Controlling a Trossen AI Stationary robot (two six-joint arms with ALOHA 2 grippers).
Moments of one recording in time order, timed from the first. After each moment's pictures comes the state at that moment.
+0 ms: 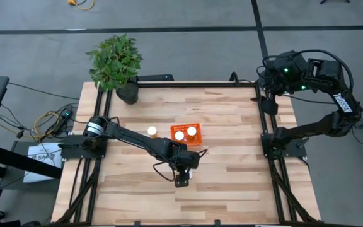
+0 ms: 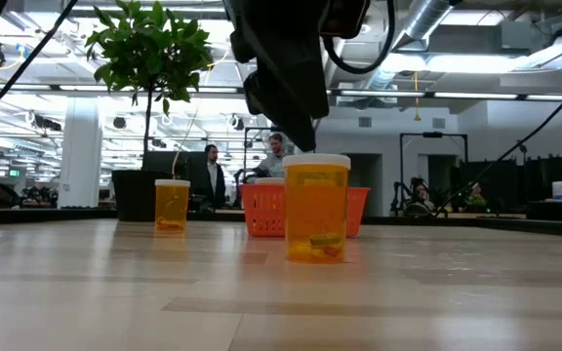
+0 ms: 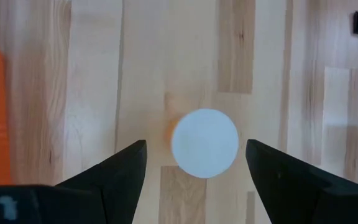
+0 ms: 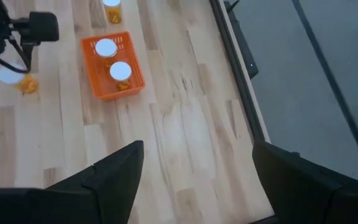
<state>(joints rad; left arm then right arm) -0.26 2.03 1.67 -0.74 0.06 -0.35 -0.41 1.17 1.84 -1.57 0.00 -0.30</state>
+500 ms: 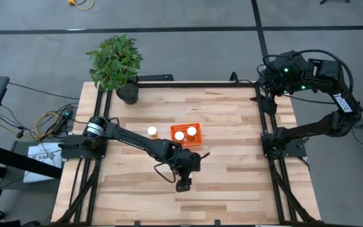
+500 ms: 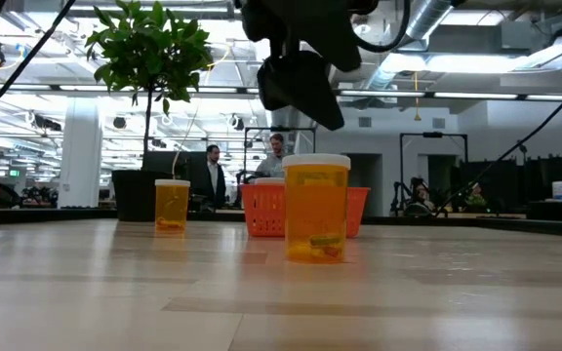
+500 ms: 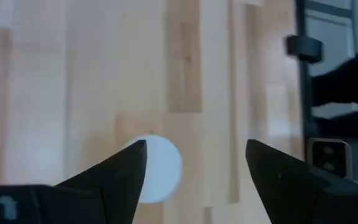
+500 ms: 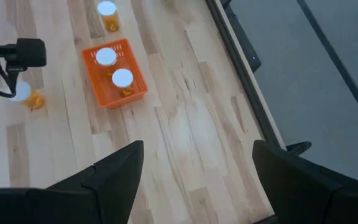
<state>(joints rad) -0.27 2.03 1.67 -0.63 0.18 -0.36 -0.41 1.16 1.84 -1.57 0.00 -0.20</state>
